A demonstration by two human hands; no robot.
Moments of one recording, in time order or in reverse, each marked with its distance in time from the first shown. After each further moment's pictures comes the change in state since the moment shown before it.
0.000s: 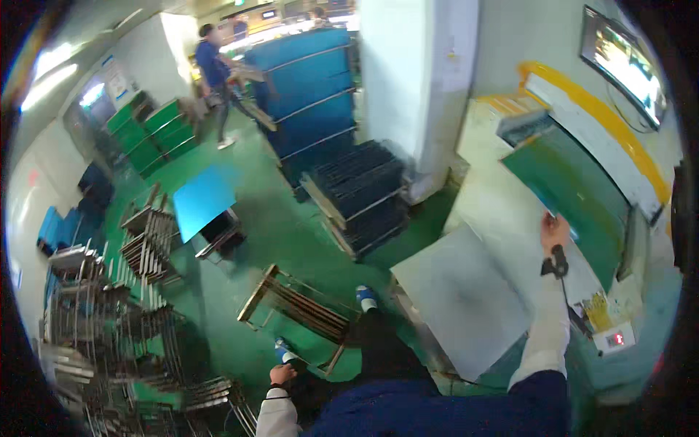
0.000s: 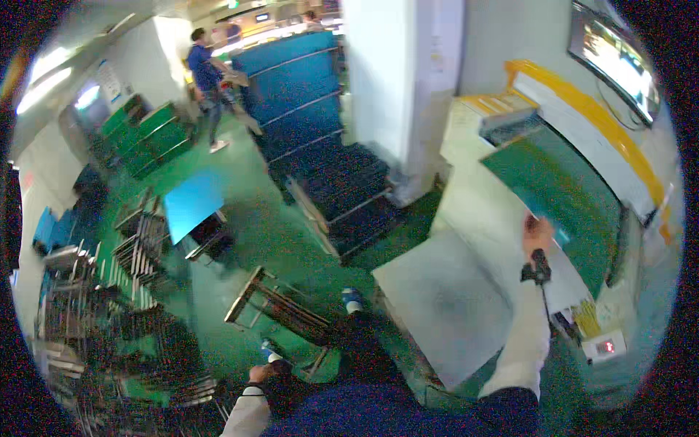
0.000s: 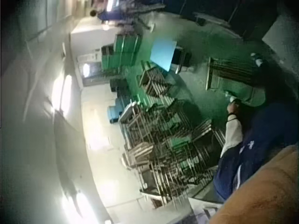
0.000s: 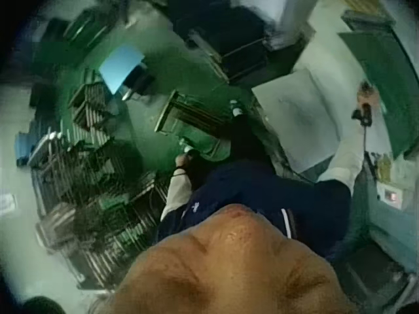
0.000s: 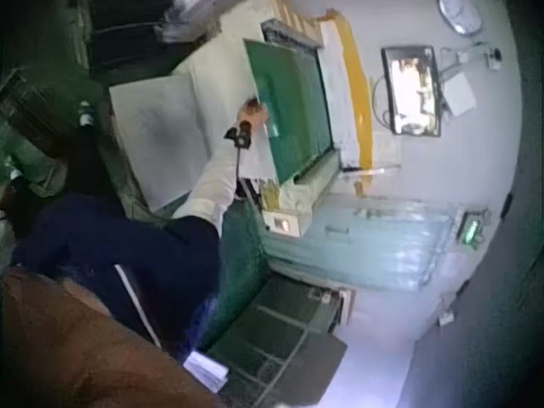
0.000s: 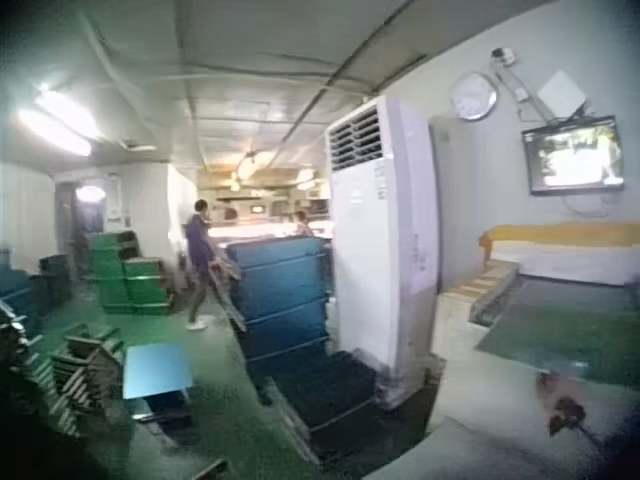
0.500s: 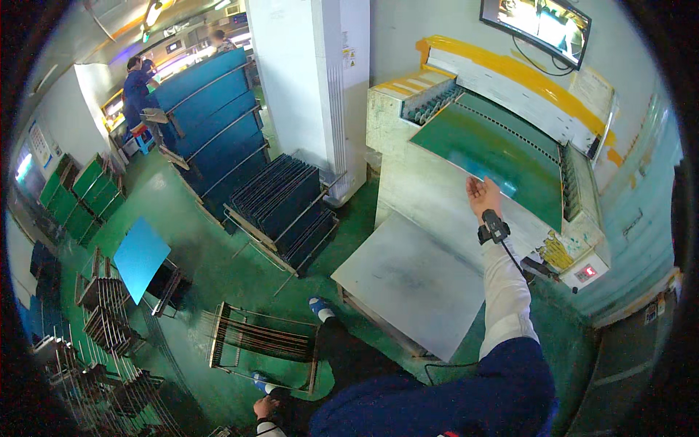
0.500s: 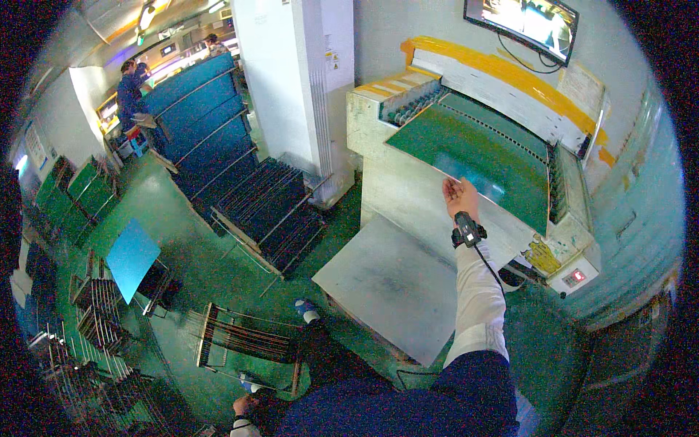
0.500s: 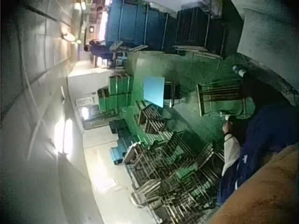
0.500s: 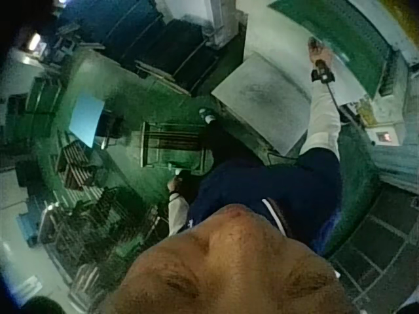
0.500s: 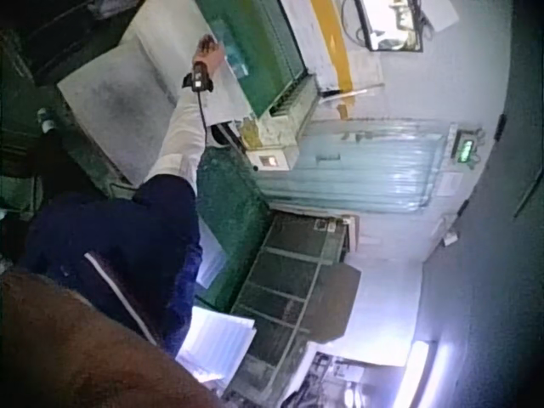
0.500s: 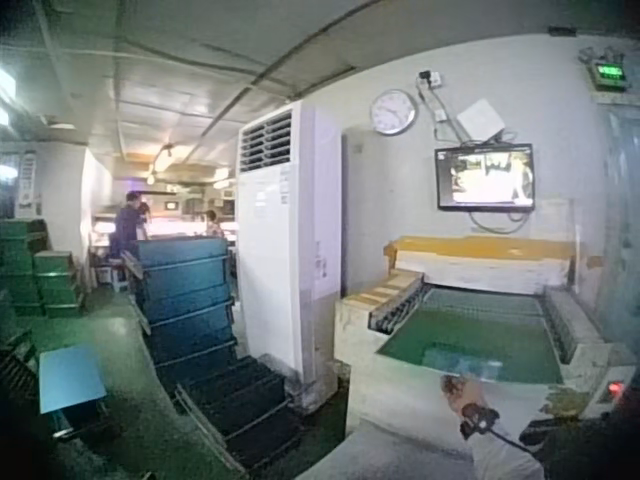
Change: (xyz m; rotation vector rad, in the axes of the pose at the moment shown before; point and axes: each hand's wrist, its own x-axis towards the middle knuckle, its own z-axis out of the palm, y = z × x) left_hand -0.005 0.009 -0.007 -0.119 -0.020 -0.072; right_hand -0.035 -0.011 0.055 0.059 0.296 0.158
